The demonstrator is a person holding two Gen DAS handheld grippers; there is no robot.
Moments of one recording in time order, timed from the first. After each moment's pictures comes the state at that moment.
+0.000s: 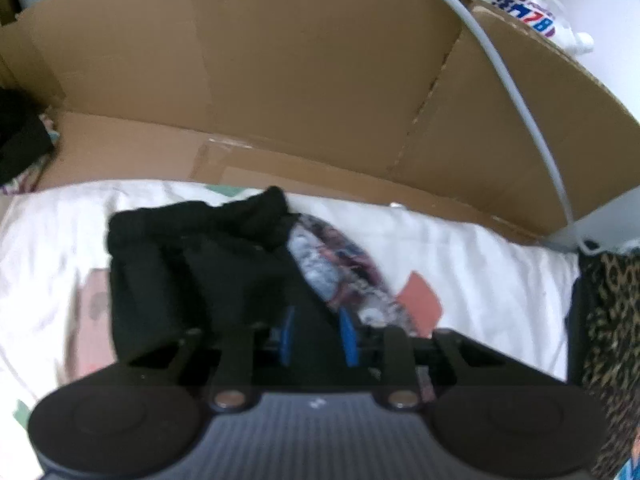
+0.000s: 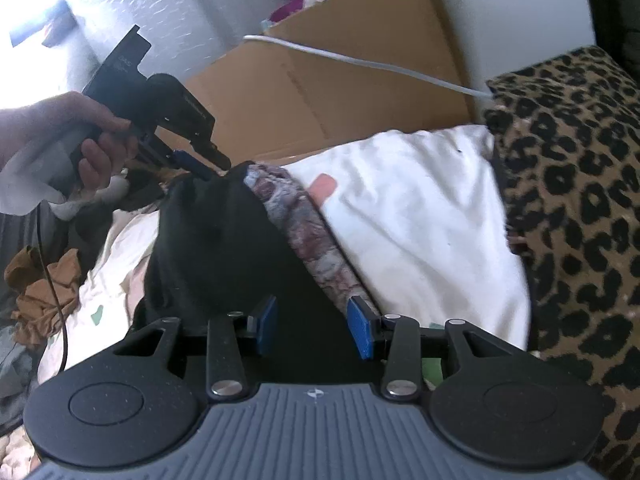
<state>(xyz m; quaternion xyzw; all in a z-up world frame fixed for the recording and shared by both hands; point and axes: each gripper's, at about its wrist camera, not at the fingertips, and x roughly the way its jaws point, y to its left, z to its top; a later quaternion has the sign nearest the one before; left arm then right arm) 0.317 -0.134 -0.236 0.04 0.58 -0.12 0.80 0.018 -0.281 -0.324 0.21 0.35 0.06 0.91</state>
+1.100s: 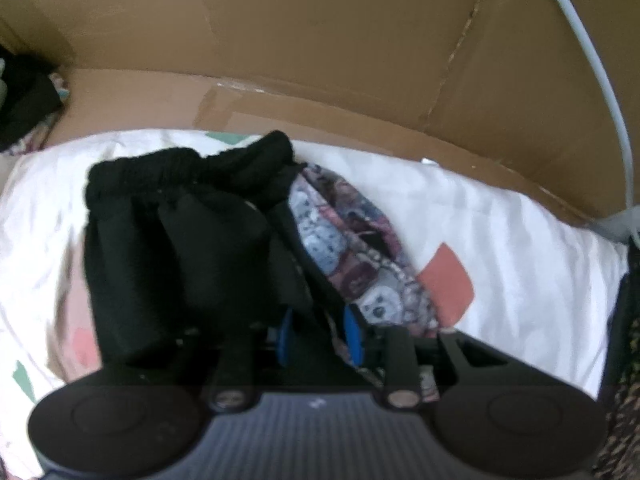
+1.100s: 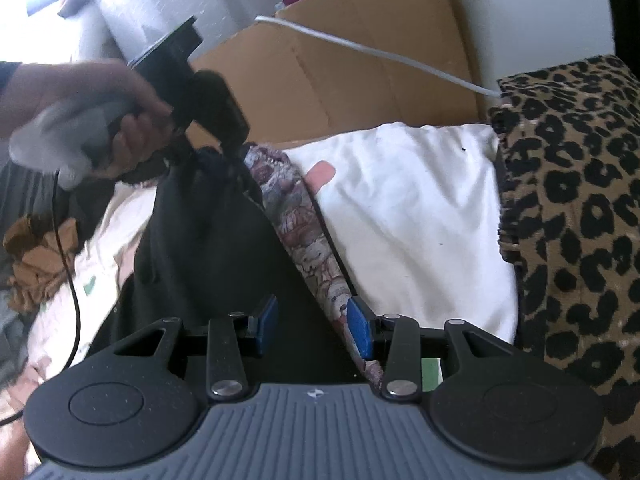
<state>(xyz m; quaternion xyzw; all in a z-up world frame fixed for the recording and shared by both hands) 0.319 -0.149 -0.271 0.06 0.63 -0.06 0.77 0.027 -0.285 -0.331 0.16 0.36 0.10 0.91</state>
